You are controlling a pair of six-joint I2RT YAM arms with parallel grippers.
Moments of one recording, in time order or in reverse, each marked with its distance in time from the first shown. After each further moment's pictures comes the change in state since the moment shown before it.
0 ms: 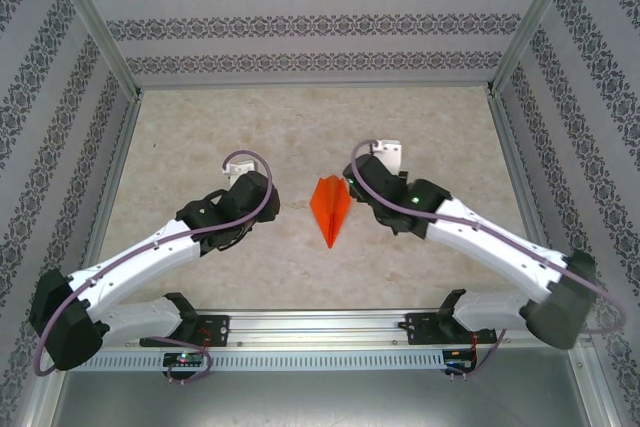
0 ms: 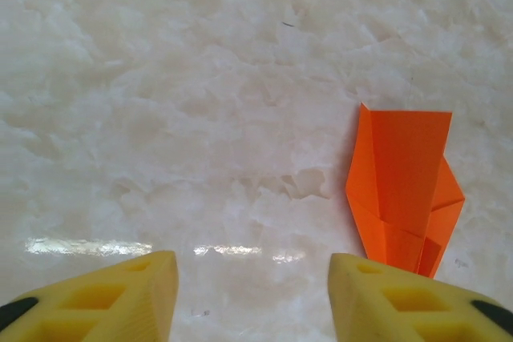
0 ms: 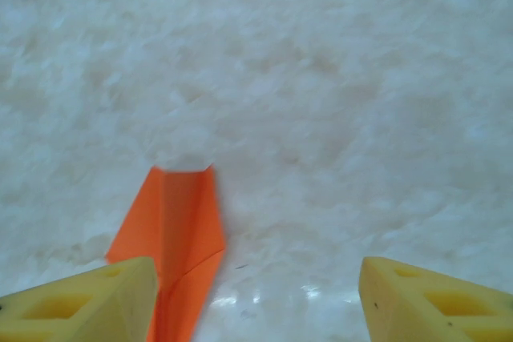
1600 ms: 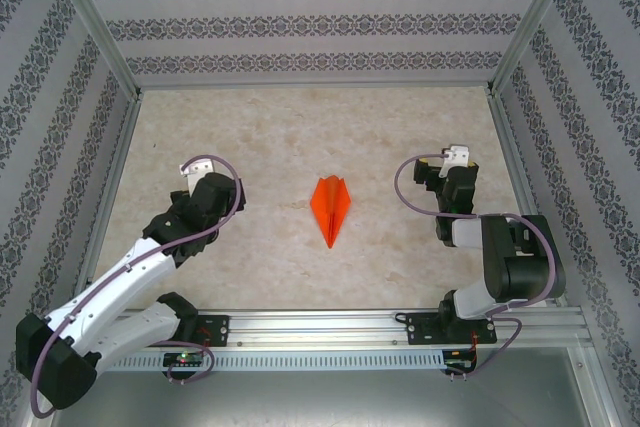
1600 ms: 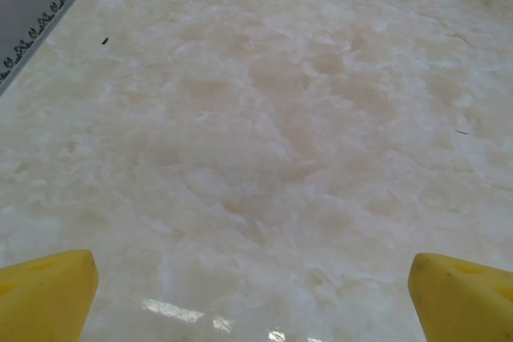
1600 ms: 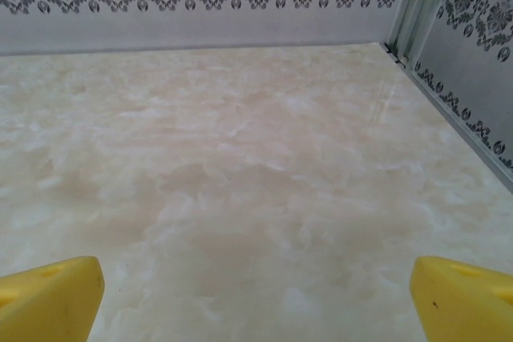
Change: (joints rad) left arm 0.220 -0.199 -0.133 0.032 -0.227 0.242; right arm -0.870 0.296 -0.704 1.596 -0.528 -0.696
